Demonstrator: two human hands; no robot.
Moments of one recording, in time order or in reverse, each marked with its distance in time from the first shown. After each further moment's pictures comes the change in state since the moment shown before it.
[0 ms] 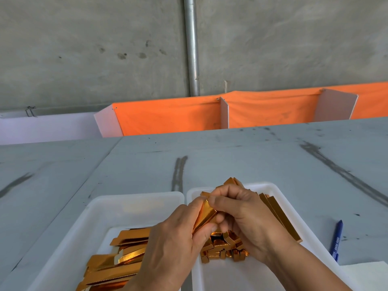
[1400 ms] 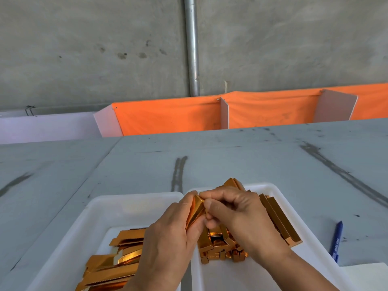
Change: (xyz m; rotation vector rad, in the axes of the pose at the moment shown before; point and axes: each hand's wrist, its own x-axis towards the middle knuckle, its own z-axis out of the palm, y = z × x) left_hand 0.002 -0.003 0.003 0.003 0.078 -0.106; right_hand -0.008 0.001 0.009 -0.244 0.065 -0.220
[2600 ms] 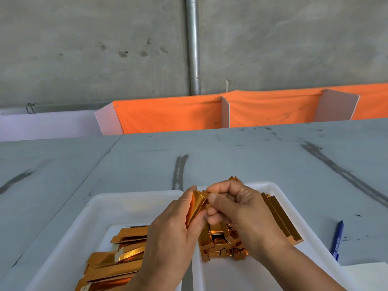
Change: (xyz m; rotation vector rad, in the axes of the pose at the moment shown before) left_hand 0.001 0.005 -0.001 -0.124 0.017 -0.047; right_hand 0.005 0.004 -0.001 0.176 0.013 0.106
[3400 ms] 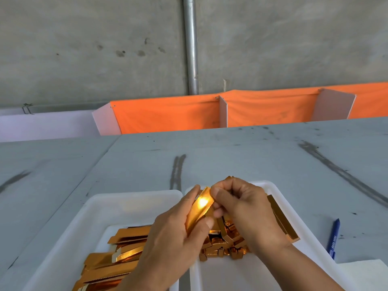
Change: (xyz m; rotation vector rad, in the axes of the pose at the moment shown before) left_hand 0.000 0.001 -0.003 -0.186 -0.173 -0.073; right_hand 0.004 0.002 -0.005 -0.195 0.146 -0.081
